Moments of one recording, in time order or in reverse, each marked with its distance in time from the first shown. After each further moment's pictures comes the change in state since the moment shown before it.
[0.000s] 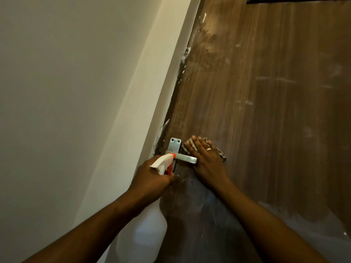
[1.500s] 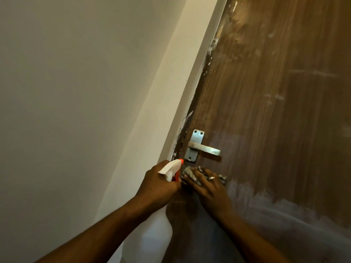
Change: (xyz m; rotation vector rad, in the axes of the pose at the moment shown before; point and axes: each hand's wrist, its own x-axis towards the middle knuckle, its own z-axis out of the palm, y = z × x) left_hand -0.027 -0.042 -0.025 0.066 0.030 -0.048; right_hand -0.083 -0.083 0.048 0.069 0.165 -0.161
